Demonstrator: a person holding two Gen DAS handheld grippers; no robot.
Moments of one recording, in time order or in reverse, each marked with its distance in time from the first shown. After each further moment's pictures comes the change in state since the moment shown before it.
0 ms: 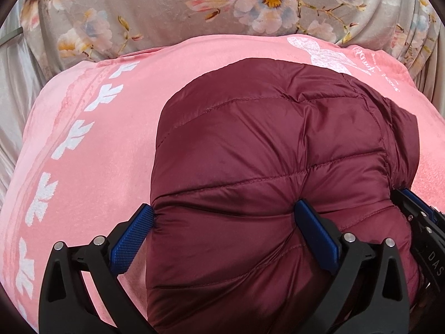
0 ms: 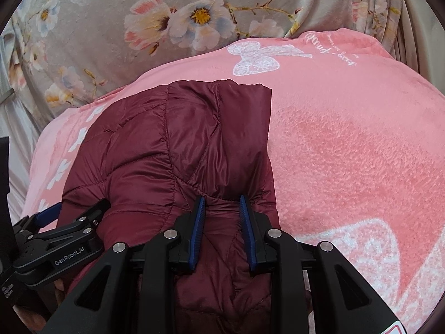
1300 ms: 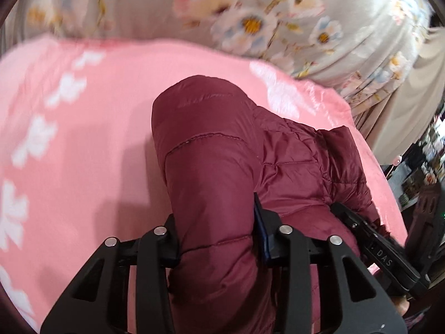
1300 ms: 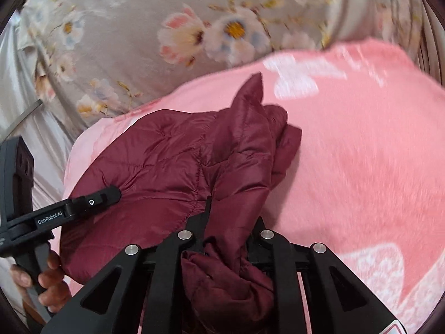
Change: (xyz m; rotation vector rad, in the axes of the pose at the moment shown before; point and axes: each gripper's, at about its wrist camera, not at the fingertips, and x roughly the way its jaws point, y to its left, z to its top) left arm -0.040 0.084 0.061 -0.111 0.010 -0.430; right arm -0.033 0.059 0.057 -0.061 -0.054 0.145
